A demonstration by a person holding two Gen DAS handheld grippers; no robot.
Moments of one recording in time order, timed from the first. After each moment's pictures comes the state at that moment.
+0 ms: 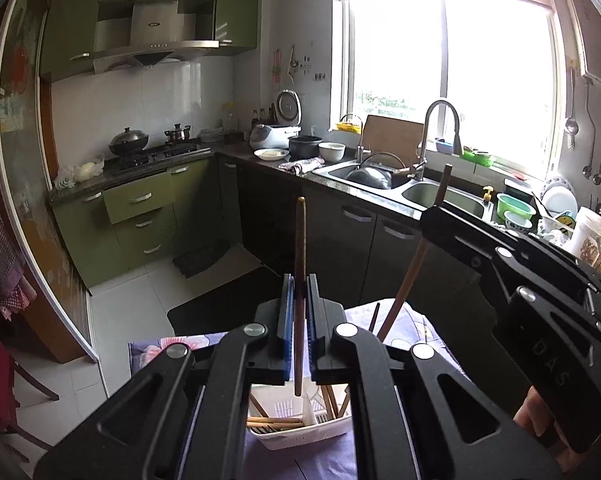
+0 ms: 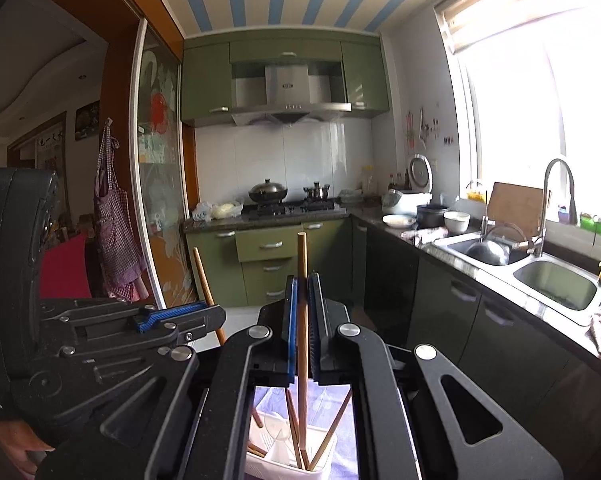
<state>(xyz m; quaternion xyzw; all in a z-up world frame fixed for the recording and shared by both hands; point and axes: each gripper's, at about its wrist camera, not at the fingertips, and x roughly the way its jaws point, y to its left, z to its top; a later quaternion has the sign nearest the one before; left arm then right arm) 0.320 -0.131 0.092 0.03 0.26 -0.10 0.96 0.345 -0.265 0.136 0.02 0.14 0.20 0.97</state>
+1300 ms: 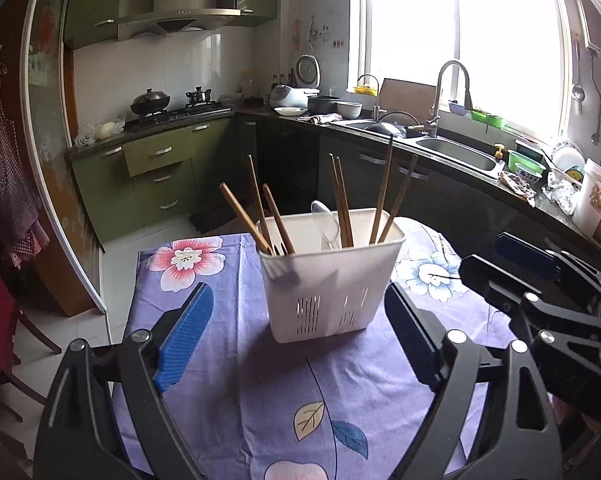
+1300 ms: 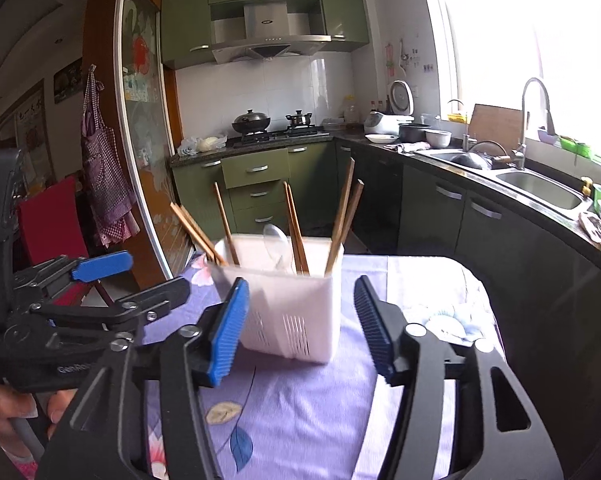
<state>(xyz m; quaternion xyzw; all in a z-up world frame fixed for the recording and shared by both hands) 0.203 -0.100 -0.032 0.03 0.28 -0.06 0.96 0.214 -0.276 -0.038 0.02 0.24 0.16 0.96</state>
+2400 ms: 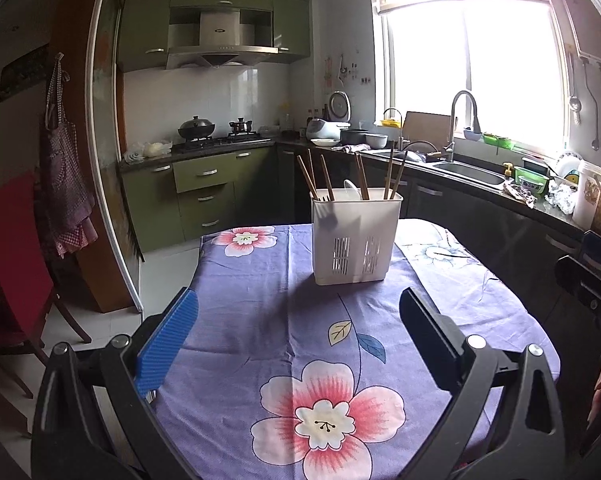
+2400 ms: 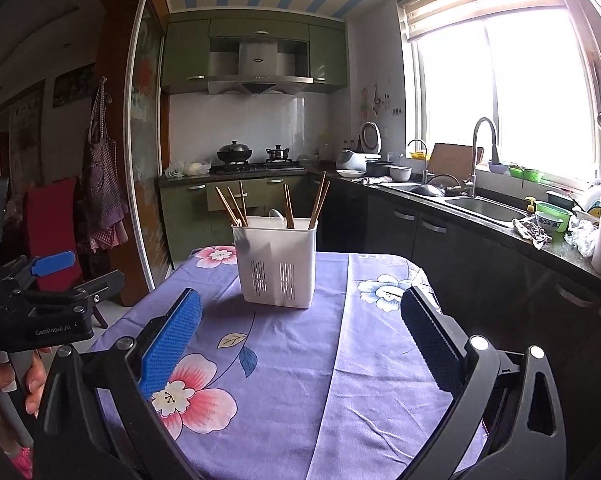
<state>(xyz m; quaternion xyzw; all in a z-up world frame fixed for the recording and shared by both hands) 0.034 -0.063 -0.039 0.02 0.22 0.00 0.98 0.016 -0.290 -0.021 -0.01 0.16 0.11 0.98</state>
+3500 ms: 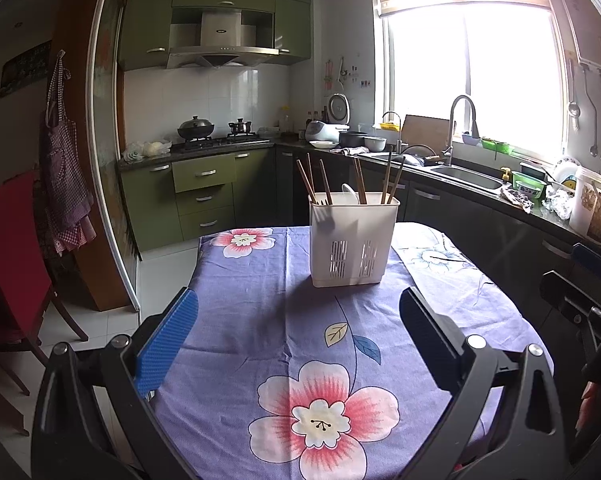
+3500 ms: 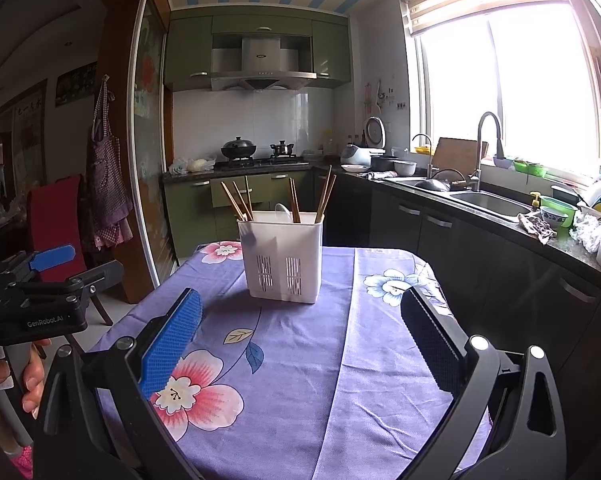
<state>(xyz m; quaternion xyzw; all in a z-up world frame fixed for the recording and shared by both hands) 0.031 -0.060 -0.034 0.01 0.21 -0.01 0.98 0.023 -0.287 -0.025 0.00 0.17 0.12 0.98</state>
